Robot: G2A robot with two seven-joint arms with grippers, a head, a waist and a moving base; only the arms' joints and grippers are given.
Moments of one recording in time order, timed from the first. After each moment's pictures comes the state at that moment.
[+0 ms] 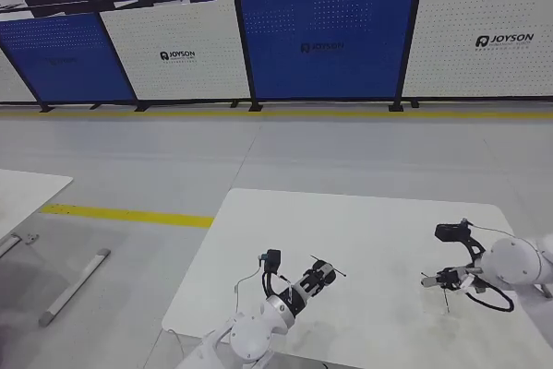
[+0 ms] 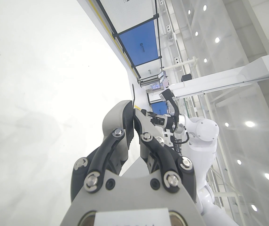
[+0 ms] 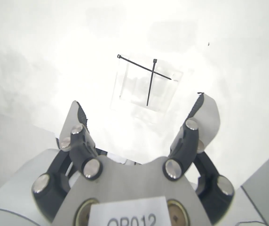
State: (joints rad) left arm 1.52 -1.20 -1.00 -1.78 -0.07 0.05 -0.03; right arm -0.78 -0.85 0.86 -1.46 -0.54 0.11 1.39
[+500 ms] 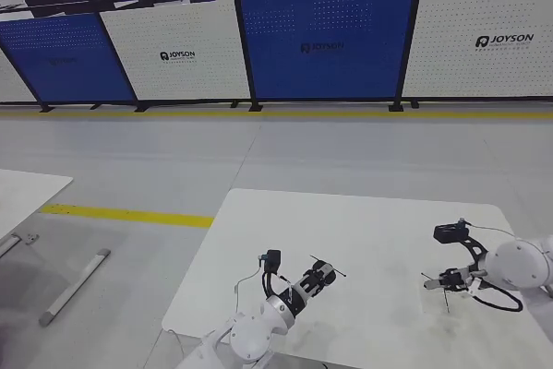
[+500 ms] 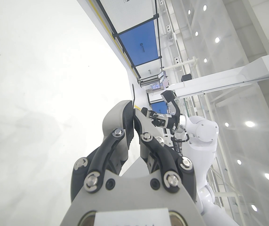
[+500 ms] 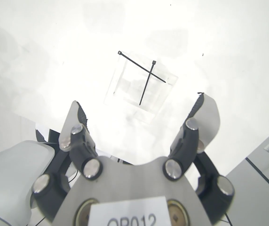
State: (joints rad) left arm 1.52 -1.20 -1.00 -1.78 -0.07 0.05 -0.03; right arm -0.79 -0.84 0.87 -1.46 -0.54 0.03 1.36
